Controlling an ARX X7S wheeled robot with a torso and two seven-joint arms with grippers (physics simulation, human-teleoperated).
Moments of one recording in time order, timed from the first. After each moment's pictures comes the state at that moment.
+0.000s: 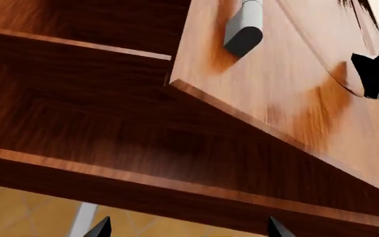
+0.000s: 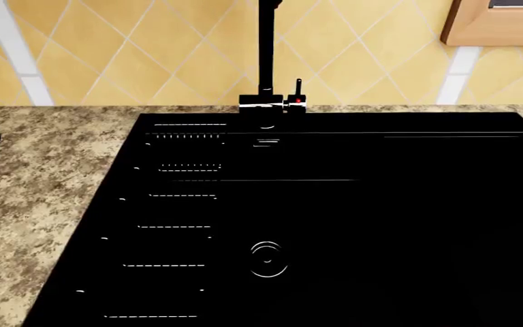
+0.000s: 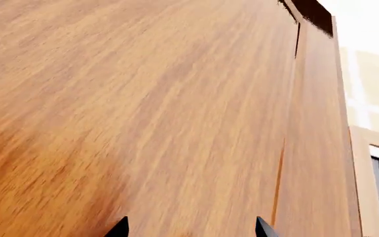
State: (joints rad) left arm -1.11 -0.77 -0.95 0.97 -2.38 -1.16 -1.36; right arm 2.36 0.03 -0.67 0.60 0.51 0.53 0.17
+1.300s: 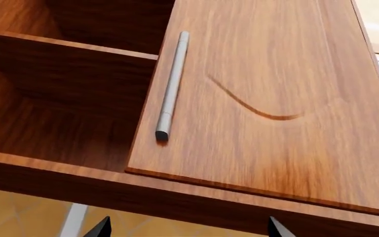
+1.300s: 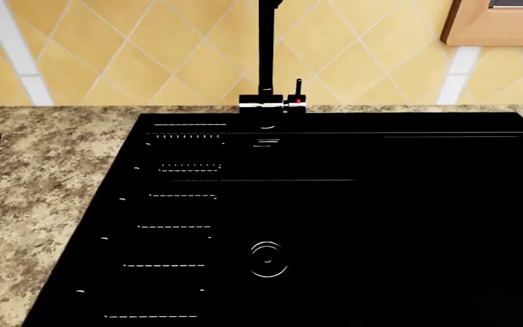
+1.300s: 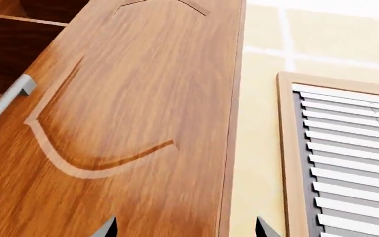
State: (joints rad) left arm -1.13 -0.81 -0.86 1.02 -2.38 -1.06 -1.40; right arm 2.27 0.78 -0.64 -0.73 1.91 0.78 1.38
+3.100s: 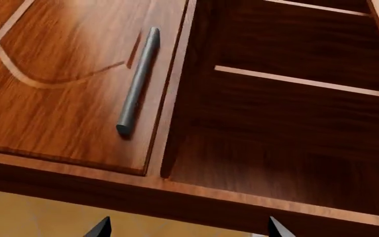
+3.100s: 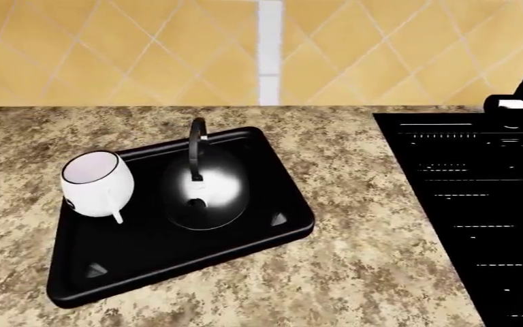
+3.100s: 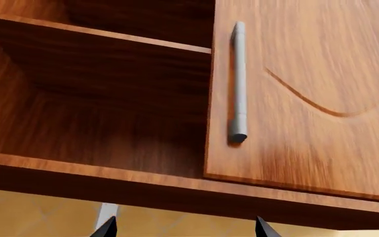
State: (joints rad) left arm -1.16 -0.81 -0.85 1.02 -2.44 -1.07 -1.45; right arm 1.48 0.89 0.21 -1.05 2.25 1.07 1.57
